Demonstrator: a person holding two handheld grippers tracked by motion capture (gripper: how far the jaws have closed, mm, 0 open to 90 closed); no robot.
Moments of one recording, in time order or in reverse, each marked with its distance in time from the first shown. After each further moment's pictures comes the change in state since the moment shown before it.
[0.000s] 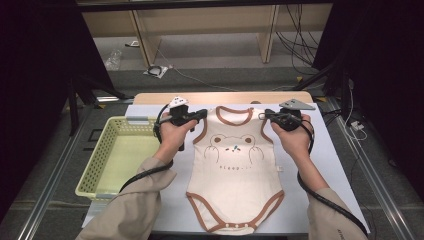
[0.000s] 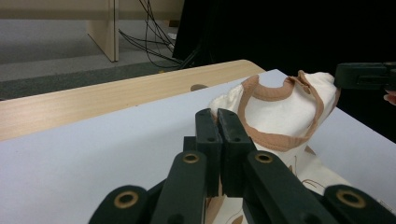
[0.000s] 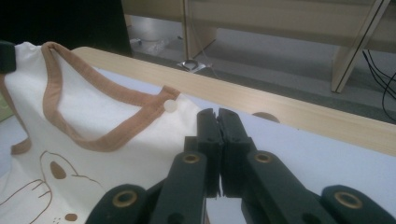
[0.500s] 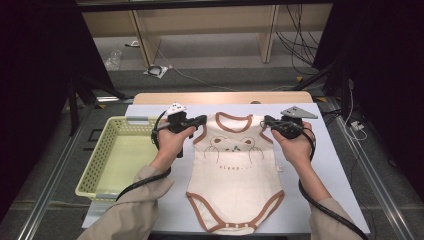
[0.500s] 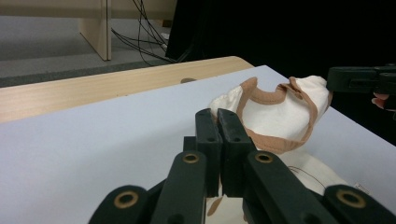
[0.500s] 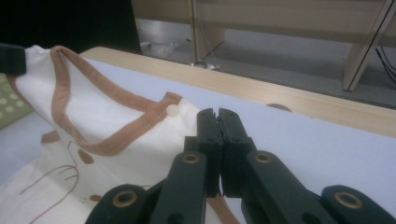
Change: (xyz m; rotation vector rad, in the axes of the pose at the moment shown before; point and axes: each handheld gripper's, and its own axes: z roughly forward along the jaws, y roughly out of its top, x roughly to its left) left arm -0.008 -0.015 -0.014 -0.007 -0.027 -0.008; right arm 0.007 -0.016 -0.013 -0.014 0.036 0.024
